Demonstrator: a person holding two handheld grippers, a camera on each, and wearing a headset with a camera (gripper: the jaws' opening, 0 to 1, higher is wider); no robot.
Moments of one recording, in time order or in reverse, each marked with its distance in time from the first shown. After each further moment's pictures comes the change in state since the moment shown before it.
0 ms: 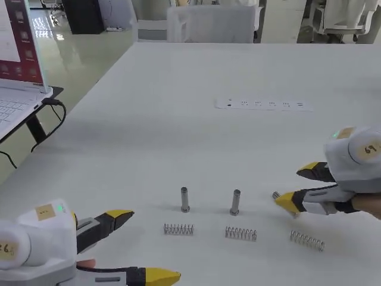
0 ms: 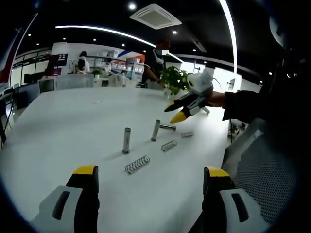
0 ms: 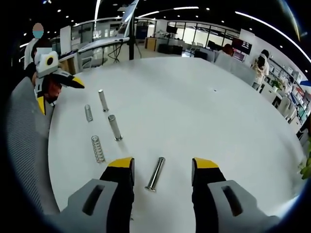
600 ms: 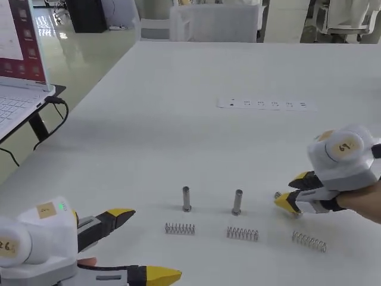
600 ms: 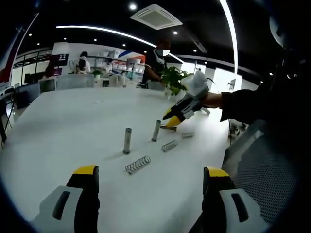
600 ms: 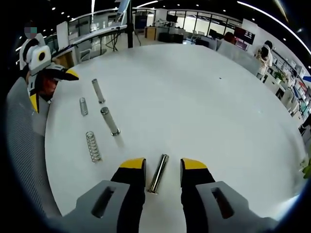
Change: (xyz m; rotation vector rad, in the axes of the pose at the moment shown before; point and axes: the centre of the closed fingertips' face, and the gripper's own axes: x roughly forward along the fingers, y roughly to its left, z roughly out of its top) left arm -0.001 0.001 0.001 -0.004 -0.004 0.004; right arm 0.020 0.002 -0.013 0.018 0.107 0.020
